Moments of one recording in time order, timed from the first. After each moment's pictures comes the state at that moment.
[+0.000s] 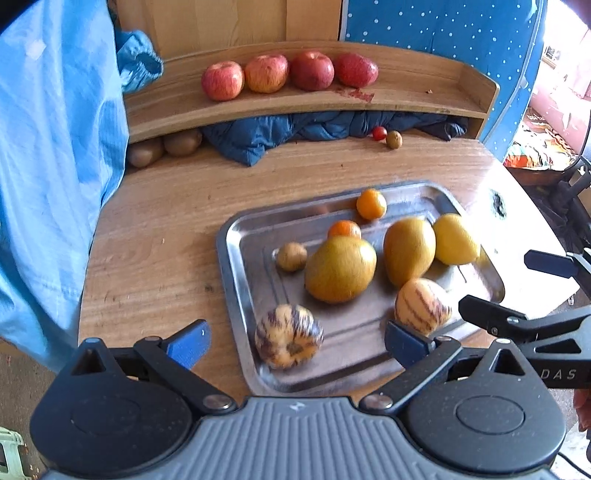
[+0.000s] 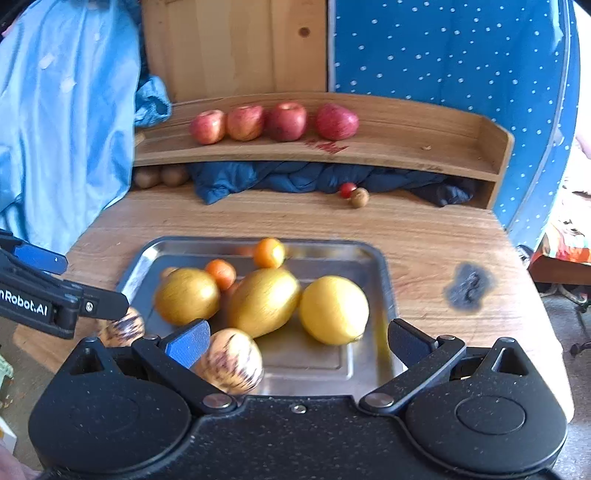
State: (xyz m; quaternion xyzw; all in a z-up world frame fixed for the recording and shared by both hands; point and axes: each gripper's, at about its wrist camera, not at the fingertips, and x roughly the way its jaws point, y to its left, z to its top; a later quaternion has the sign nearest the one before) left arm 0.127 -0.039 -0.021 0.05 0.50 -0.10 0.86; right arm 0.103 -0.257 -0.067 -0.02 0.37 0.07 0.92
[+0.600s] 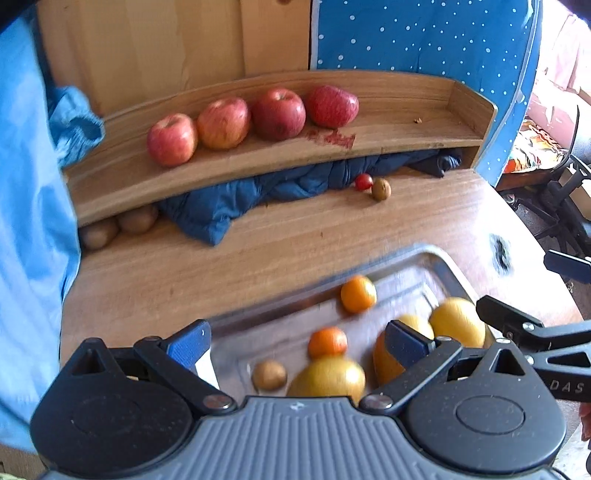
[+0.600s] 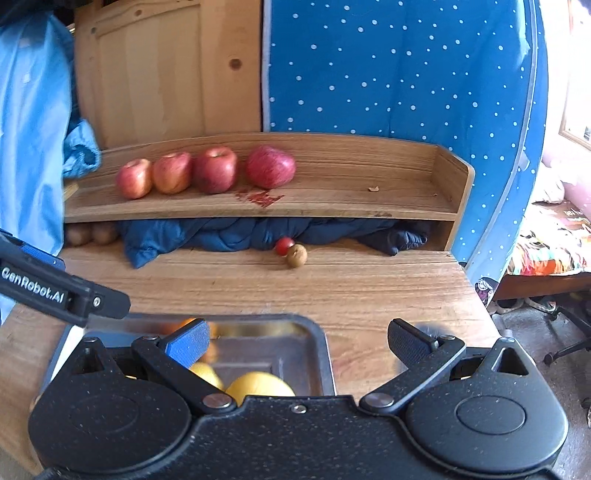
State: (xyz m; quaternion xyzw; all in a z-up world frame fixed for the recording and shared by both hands) left arm 0.227 -0.077 -0.015 0.07 0.48 -0.14 0.86; right arm 0.172 -0.285 -0.063 -0.01 0.33 -0.01 0.94
